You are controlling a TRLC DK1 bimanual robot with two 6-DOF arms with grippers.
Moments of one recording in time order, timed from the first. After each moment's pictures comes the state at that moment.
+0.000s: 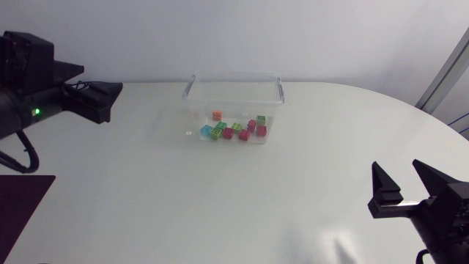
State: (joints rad) left arm -0.15 0.94 0.78 -0.11 0.06 0.34; right arm -0.02 0.06 0.03 -0.03 0.01 -0.08
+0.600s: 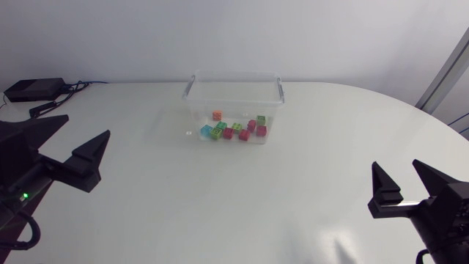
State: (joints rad) left arm -0.13 0.49 0.37 -0.01 0.07 0.26; right arm -0.02 0.06 0.03 -0.03 0.01 -0.08
